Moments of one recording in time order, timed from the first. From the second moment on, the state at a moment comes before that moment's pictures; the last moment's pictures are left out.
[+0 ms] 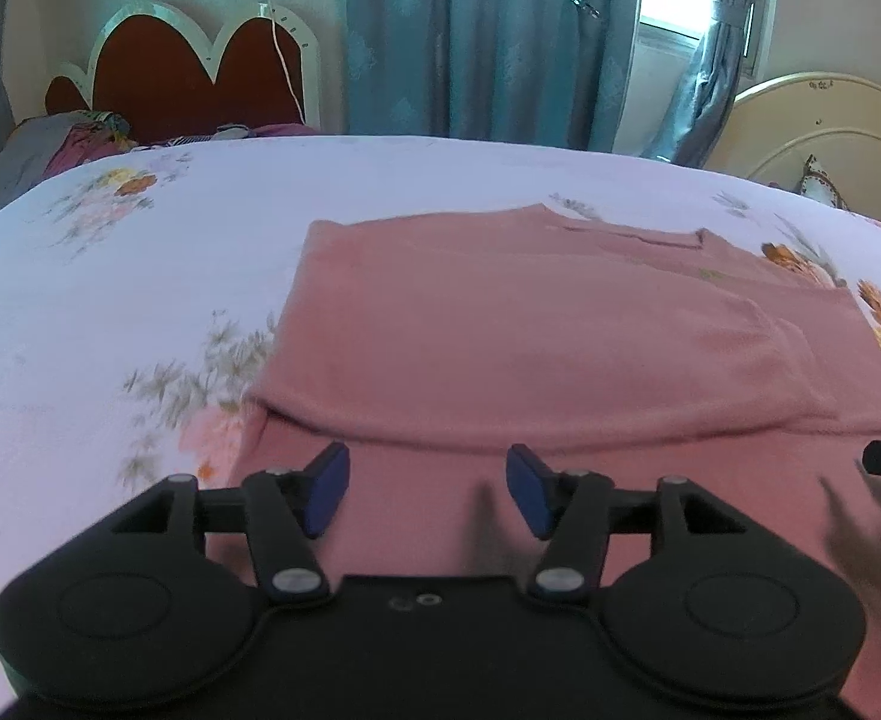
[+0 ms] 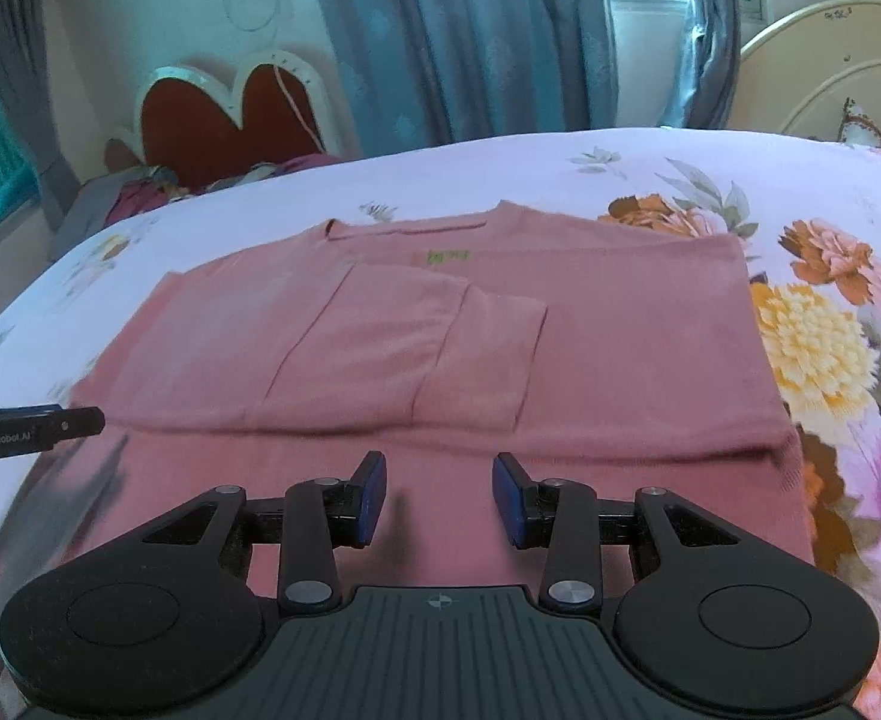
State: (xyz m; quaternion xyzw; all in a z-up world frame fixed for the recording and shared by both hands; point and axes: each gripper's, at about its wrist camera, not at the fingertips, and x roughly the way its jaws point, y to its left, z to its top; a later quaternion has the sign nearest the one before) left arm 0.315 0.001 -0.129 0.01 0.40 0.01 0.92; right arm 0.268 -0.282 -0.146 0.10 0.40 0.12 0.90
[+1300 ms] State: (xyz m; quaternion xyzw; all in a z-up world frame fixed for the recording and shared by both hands) left arm 0.123 0.090 -0.130 -0.03 0.43 0.01 0.90; right arm 0.046 -0.286 -0.129 0.07 0.41 -0.05 0.91
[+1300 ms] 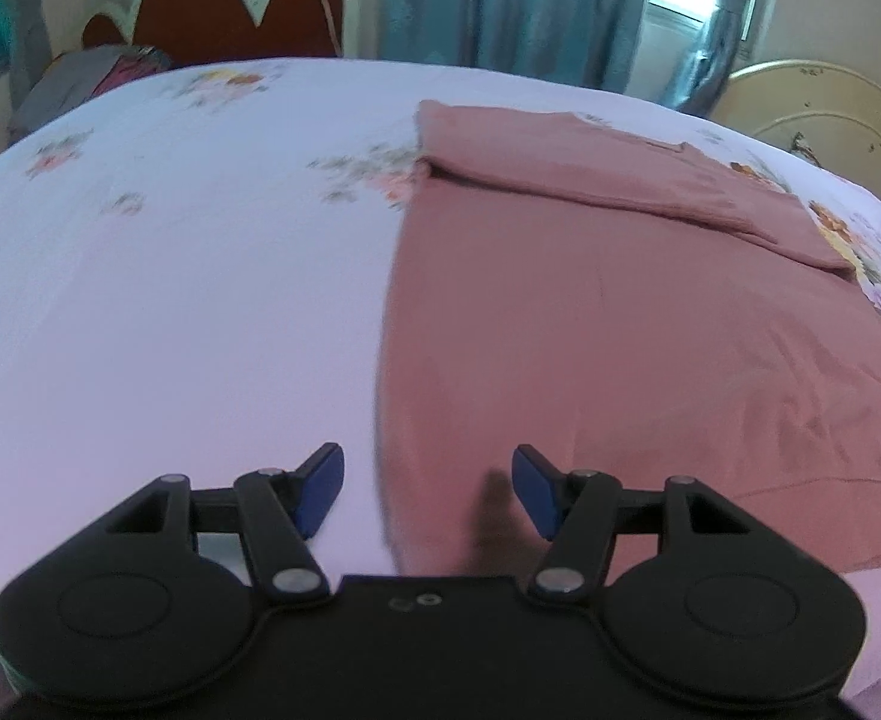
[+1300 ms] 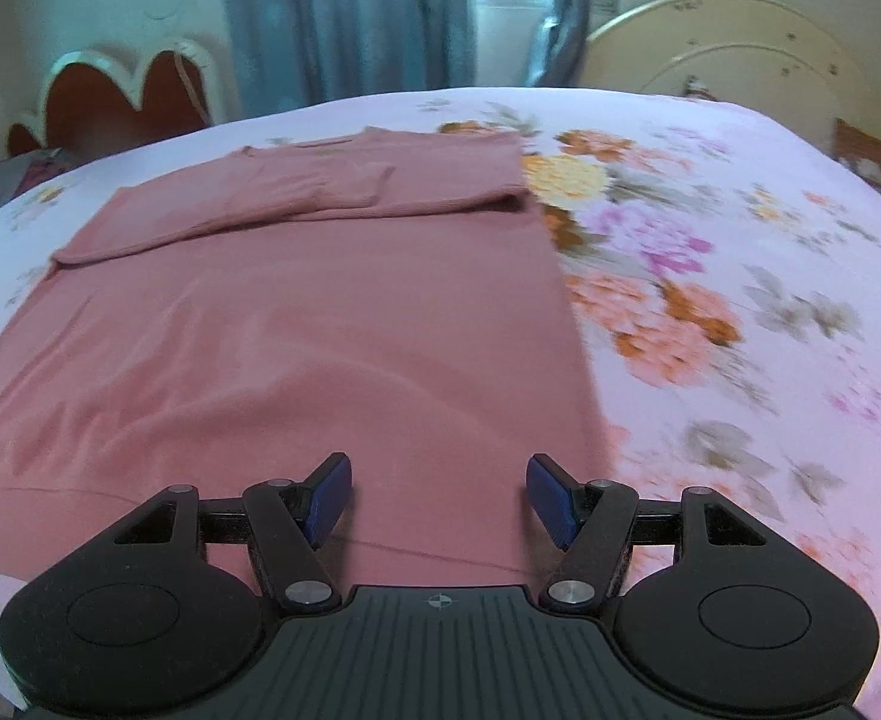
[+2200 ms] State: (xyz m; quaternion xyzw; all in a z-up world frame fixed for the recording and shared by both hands) left arm 0.110 0.107 -0.138 -0.18 0.47 -0.07 0.86; right arm 0.006 -0.321 -0.126 0.18 0.44 -0.03 0.88
